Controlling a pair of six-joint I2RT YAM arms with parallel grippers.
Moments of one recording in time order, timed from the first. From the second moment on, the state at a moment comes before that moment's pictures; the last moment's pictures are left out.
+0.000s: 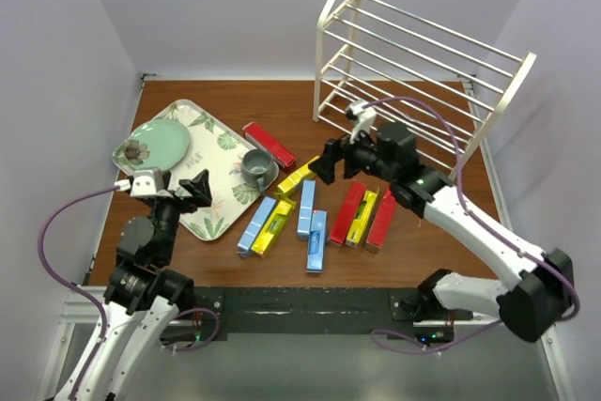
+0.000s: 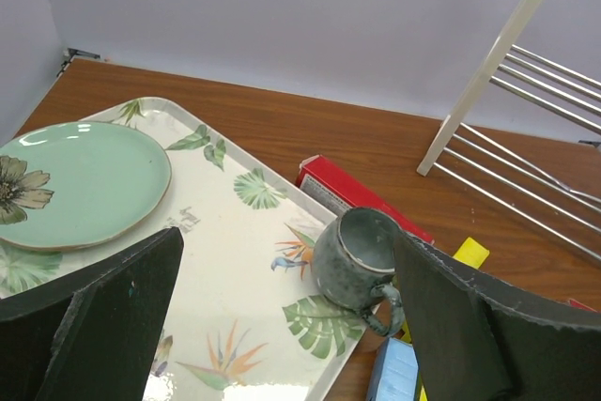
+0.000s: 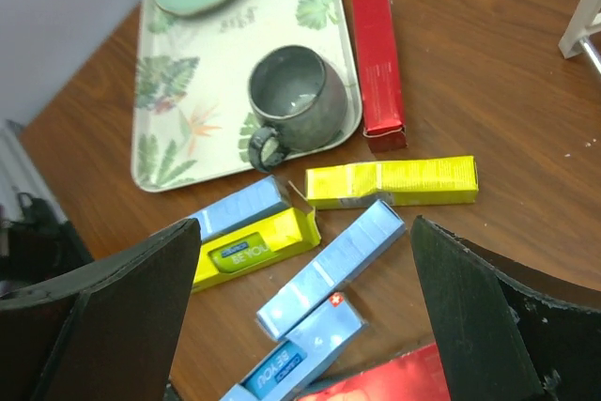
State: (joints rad) left arm -0.38 0.20 0.44 -0.17 -0.34 -0.22; right arm 0.60 1.17 0.96 -0.12 -0.24 0.26
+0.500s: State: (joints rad) left arm -0.44 0.25 0.44 -0.17 -0.36 -0.22; right arm 0.70 1.88 1.30 -0.04 -0.01 0.11
